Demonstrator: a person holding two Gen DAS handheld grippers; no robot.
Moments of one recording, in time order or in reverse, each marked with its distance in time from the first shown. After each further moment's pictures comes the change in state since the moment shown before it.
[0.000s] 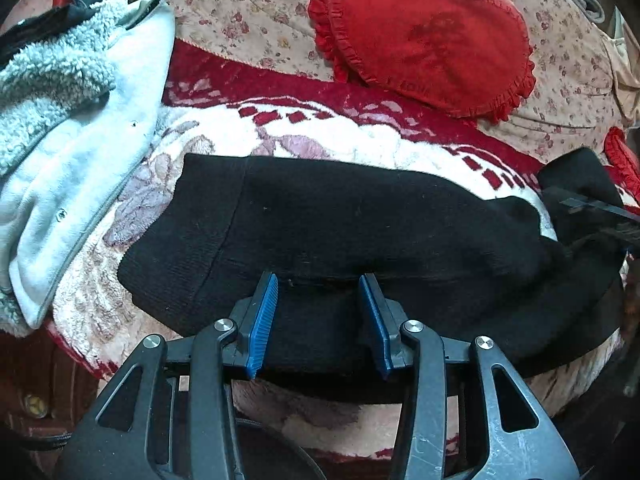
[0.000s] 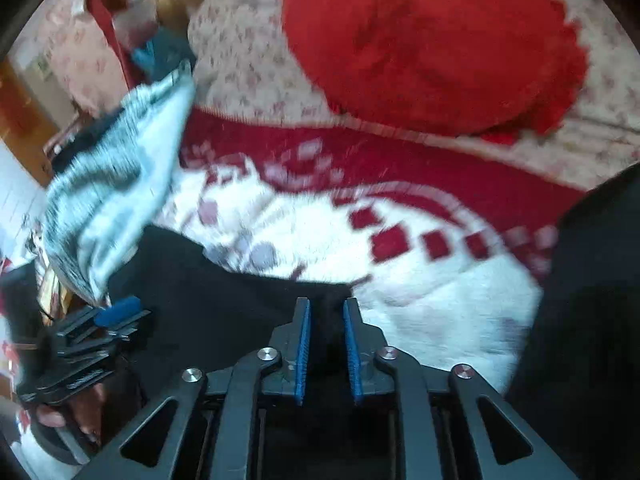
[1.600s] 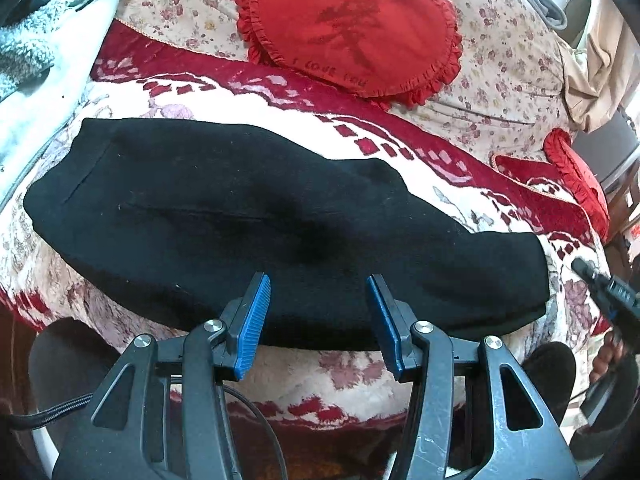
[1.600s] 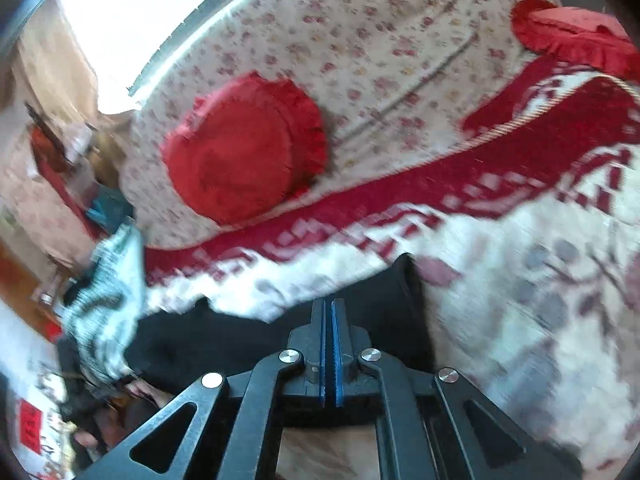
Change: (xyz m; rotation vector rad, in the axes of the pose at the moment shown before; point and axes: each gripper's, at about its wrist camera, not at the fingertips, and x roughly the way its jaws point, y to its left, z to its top) left arm -0.022 -0.085 -0.029 -0.056 0.053 -0.229; right arm -0.188 -0.145 -0.136 0.434 -0.223 -0.104
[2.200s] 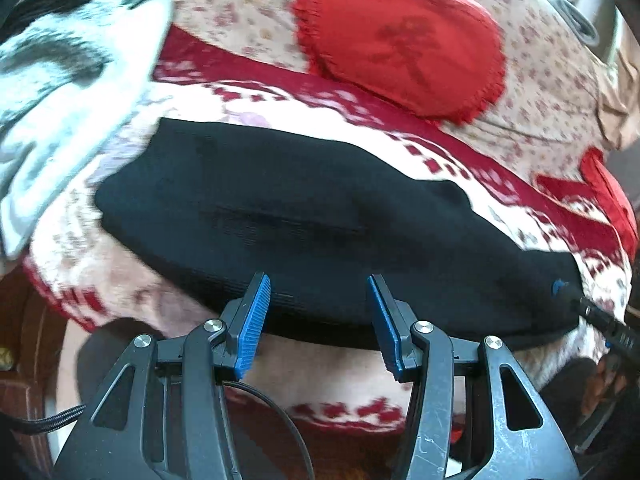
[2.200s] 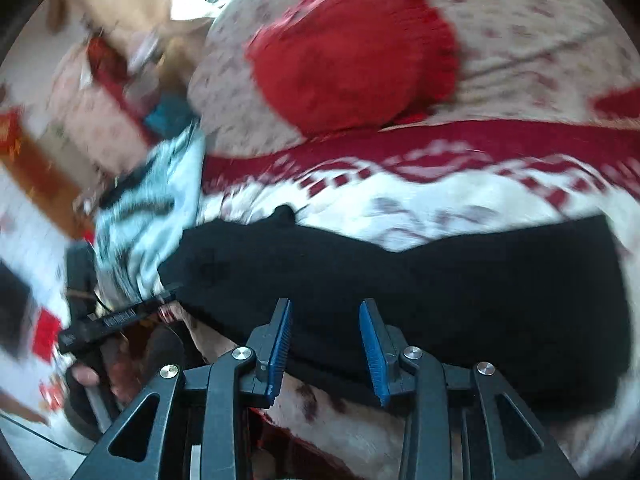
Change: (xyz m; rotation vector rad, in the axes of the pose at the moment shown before) left arm -0.019 0.053 0.003 -0.069 -0.049 0.155; right arm 0.089 0.109 -0.039 -0.290 0.226 0.232
